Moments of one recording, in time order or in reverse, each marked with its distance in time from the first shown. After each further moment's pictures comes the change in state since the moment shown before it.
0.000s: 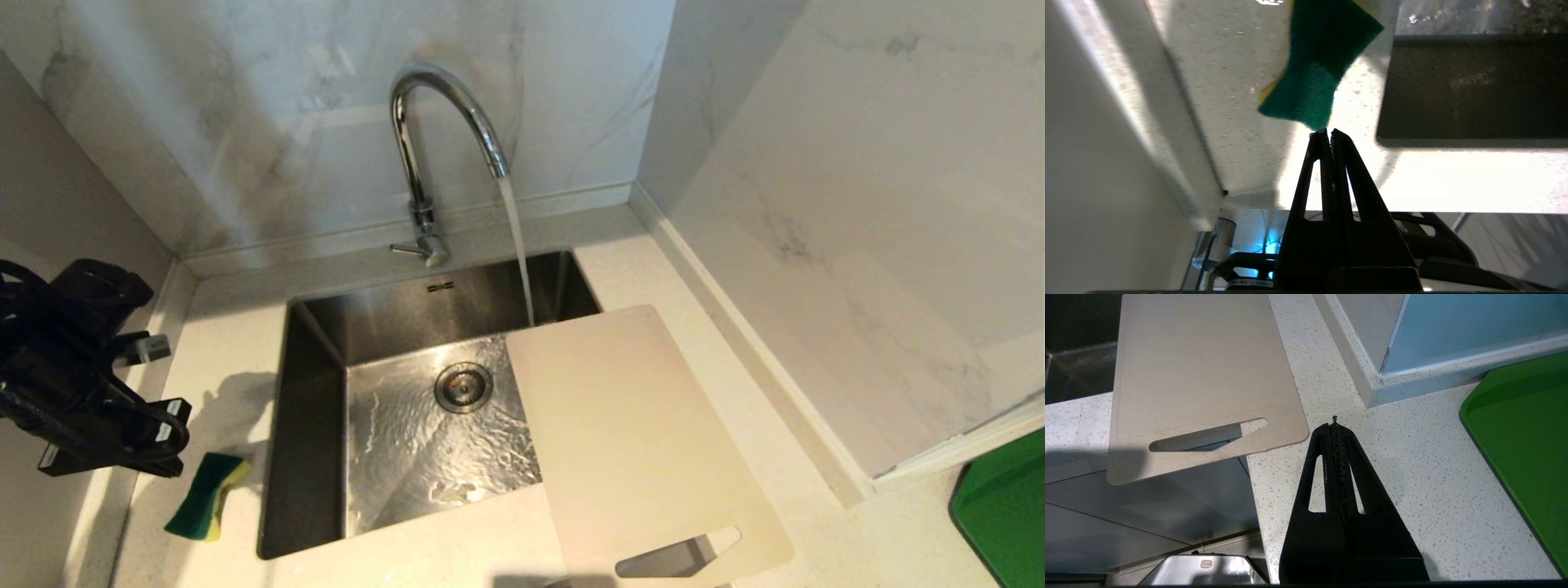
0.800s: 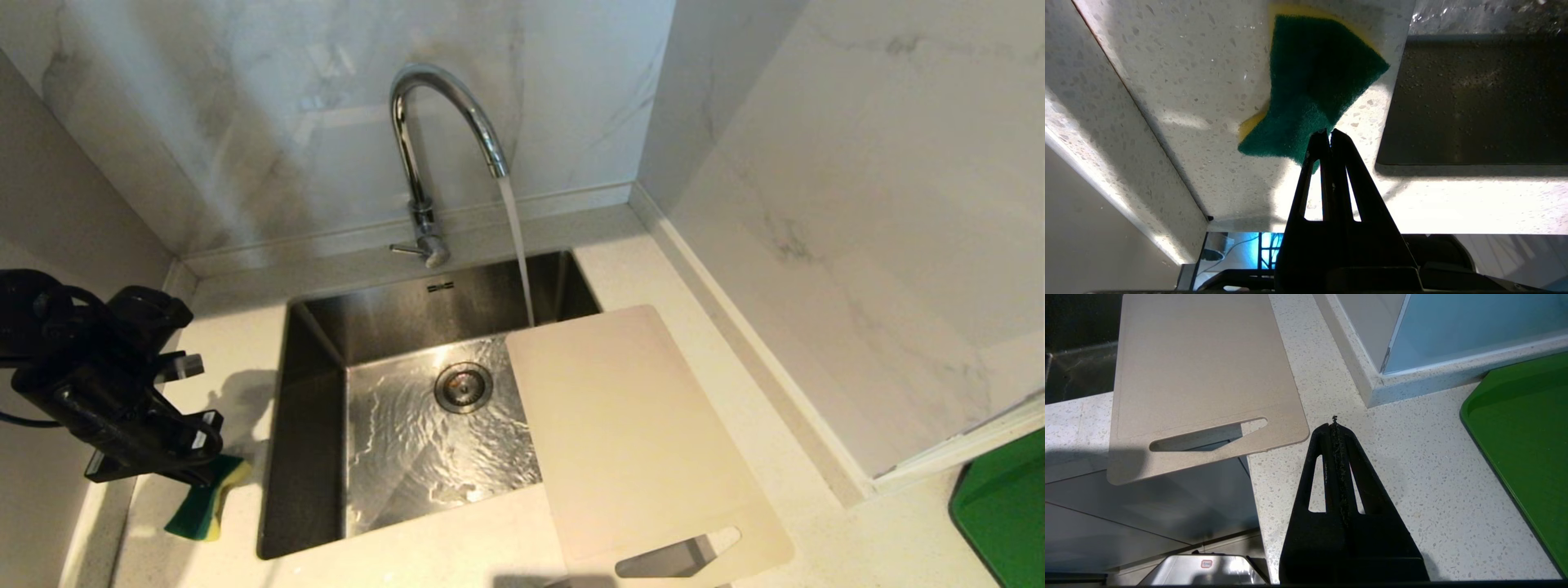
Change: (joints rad) left arm 0.008 0.124 0.000 -0.067 -0.027 0.005; right arm 0.000 0.000 0.000 0.000 0.000 0.000
